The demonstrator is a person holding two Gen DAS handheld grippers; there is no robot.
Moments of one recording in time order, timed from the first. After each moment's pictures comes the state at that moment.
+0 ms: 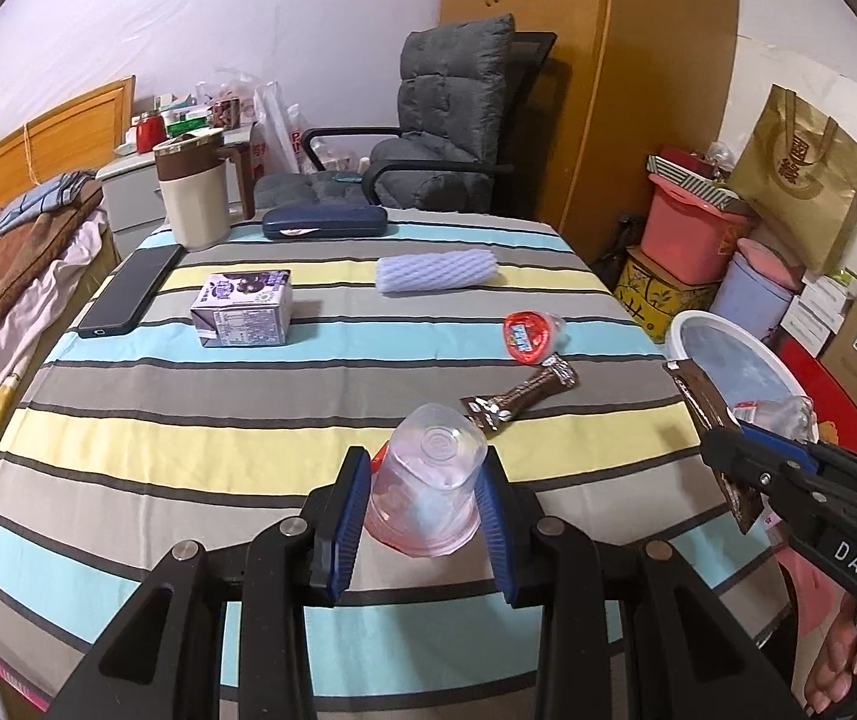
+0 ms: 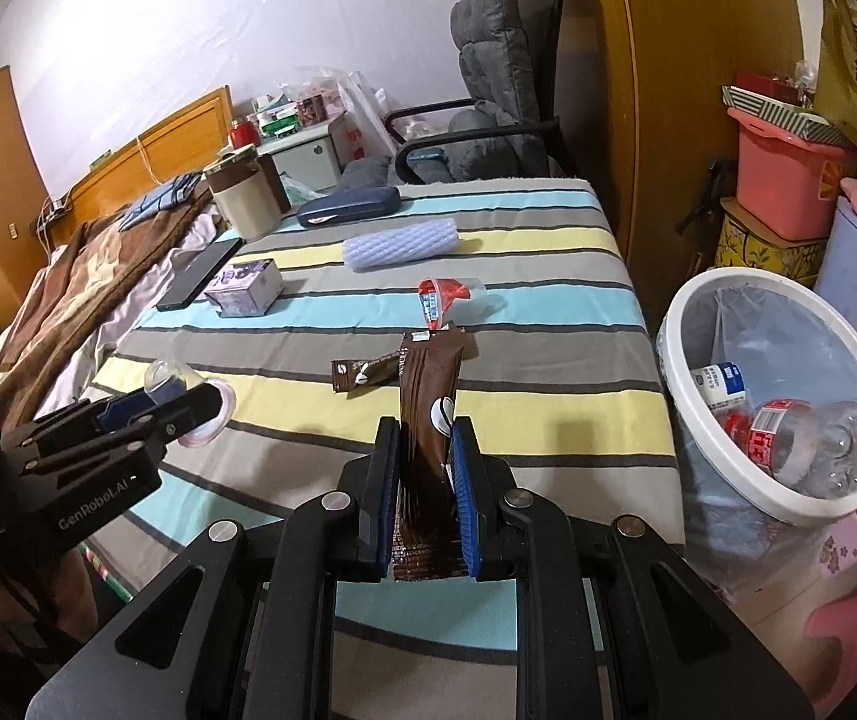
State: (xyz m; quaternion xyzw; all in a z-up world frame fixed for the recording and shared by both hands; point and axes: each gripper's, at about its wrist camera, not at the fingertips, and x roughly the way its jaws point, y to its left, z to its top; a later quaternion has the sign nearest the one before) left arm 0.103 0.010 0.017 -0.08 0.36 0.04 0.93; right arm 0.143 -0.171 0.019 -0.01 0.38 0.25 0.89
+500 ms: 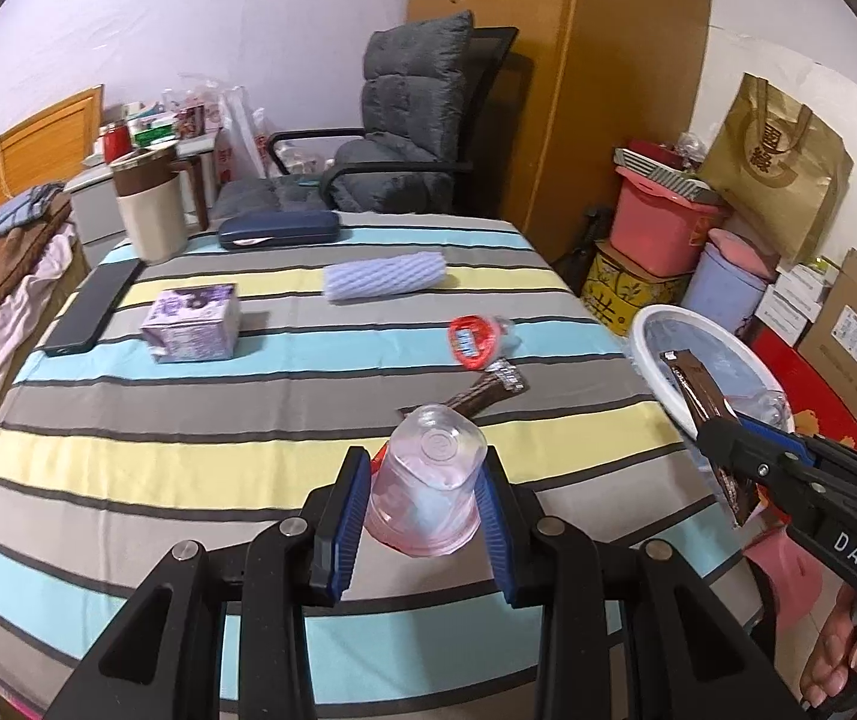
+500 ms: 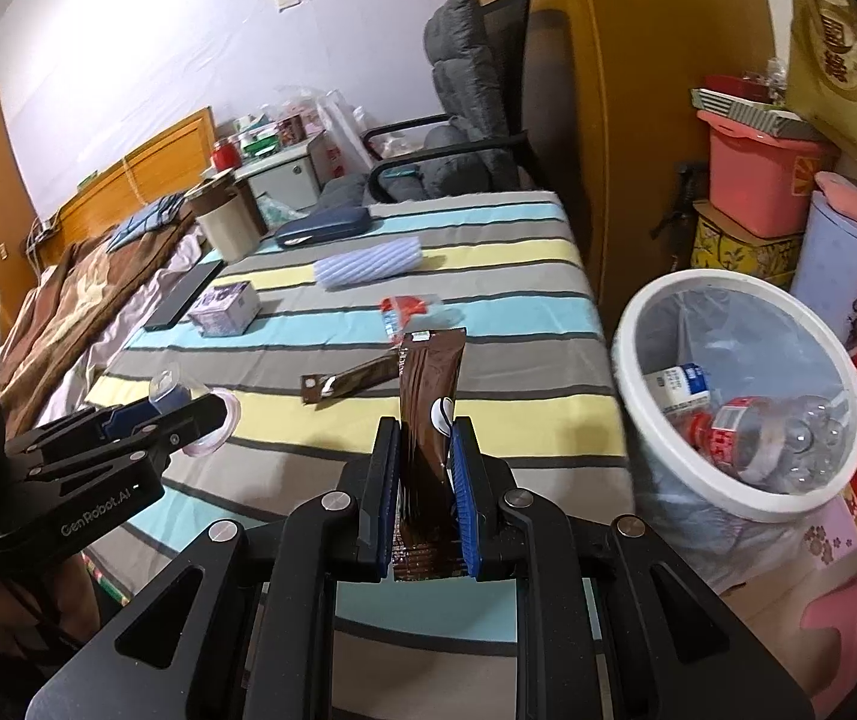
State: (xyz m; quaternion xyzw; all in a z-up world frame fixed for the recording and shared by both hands) left arm 0.118 -0.016 0.023 -0.07 0.36 0.00 0.93; right arm 0.142 -0.196 0.025 0.01 0.37 0.23 0.90
